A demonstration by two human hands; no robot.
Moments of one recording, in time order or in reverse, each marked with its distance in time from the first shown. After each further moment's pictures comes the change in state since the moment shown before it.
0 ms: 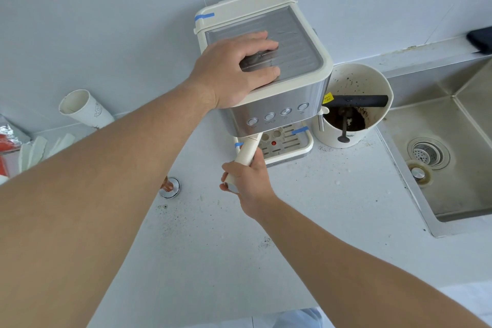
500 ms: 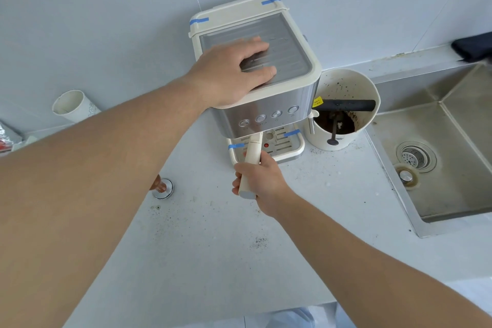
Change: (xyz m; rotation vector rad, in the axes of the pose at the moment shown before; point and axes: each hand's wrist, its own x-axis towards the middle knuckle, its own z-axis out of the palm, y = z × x) left_hand 0.007 0.008 0.004 0.054 -0.060 -0.091; right_hand -0.009 -0.030 -0.031 -0.202 0.030 0.086
